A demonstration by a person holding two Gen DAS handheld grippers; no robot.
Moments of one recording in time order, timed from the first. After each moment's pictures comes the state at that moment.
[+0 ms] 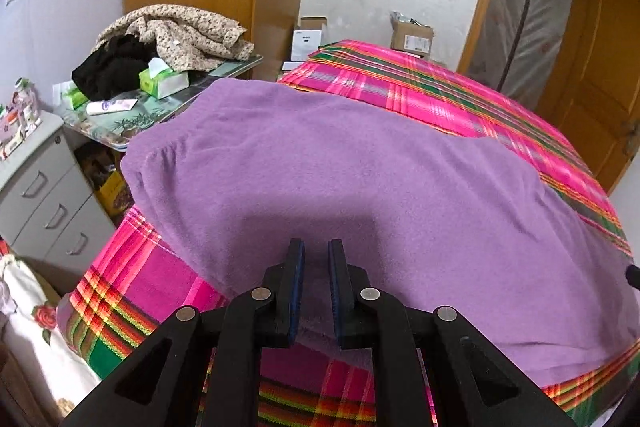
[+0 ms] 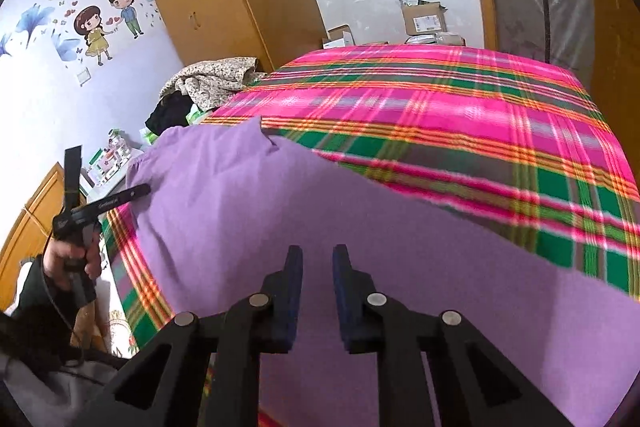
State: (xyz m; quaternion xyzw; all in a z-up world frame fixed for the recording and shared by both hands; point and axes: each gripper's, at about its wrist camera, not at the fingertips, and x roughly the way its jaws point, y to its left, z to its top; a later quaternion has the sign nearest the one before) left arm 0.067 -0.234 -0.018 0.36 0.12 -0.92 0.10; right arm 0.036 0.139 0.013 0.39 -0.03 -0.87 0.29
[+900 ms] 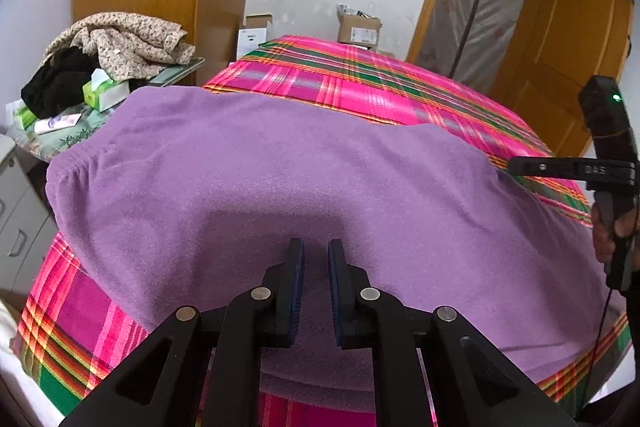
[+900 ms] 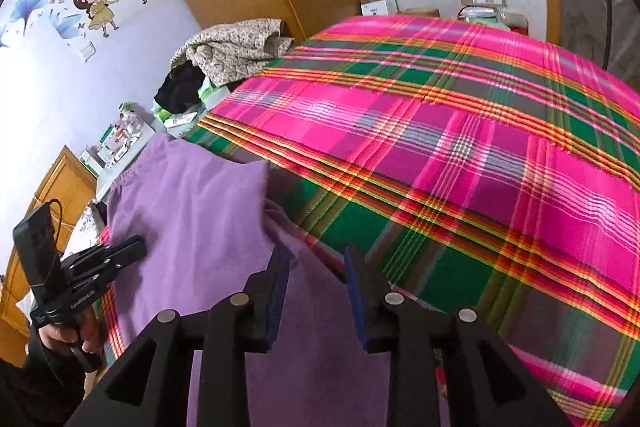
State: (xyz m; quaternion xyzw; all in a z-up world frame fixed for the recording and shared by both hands) left arm 0.048 -0.207 -0.019 0.36 0.11 -0.93 0.01; right arm -0.105 0.036 0.001 0.46 0.00 -0.82 0.35
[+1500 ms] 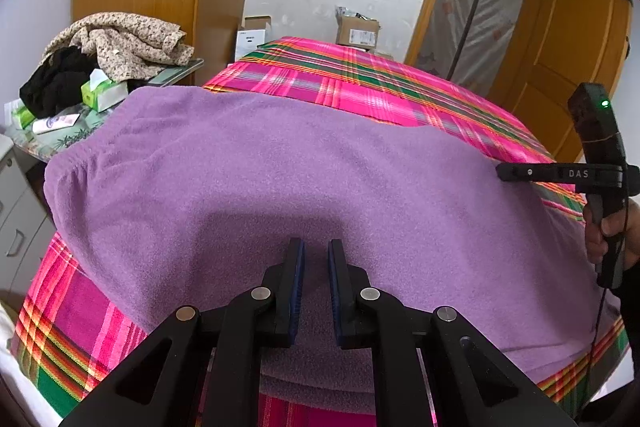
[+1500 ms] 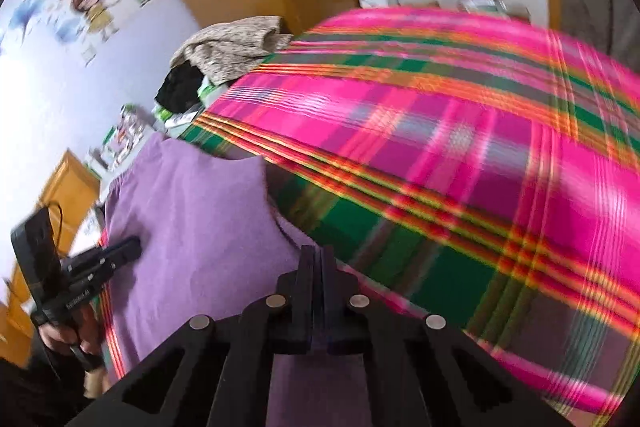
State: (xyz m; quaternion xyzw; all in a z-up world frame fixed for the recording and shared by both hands) left arm 0.048 -0.209 -0.022 0.35 0.11 -0.93 0.01; right arm -0.114 0.048 -0.014 0.47 -0.02 -0.81 0.35
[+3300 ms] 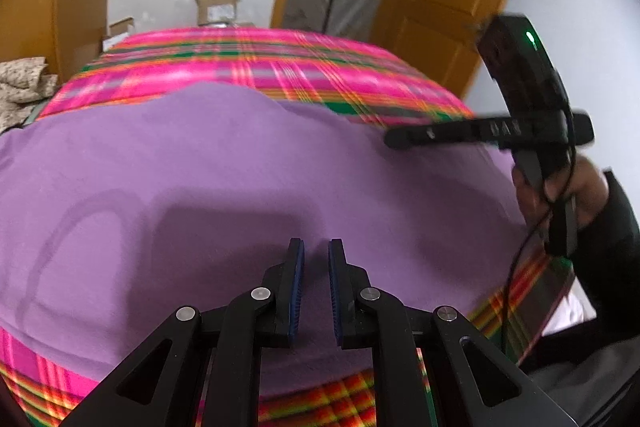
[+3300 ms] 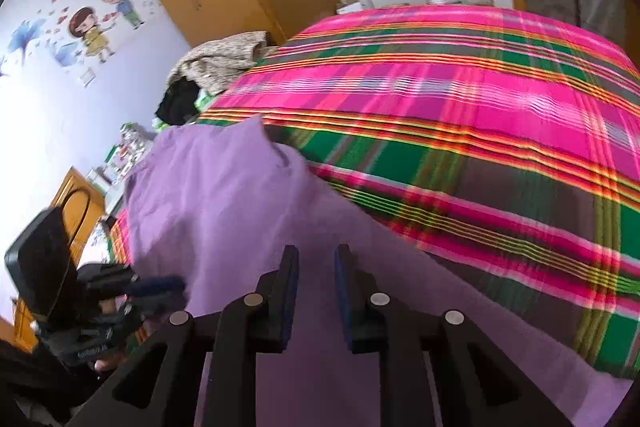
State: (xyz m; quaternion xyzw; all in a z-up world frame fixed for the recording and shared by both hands) left arm 0.065 -0.079 -0.015 0.38 0.03 -0.90 -0.21; right arm -0.039 0.118 -0.007 0.46 -0.06 -0.83 0.31
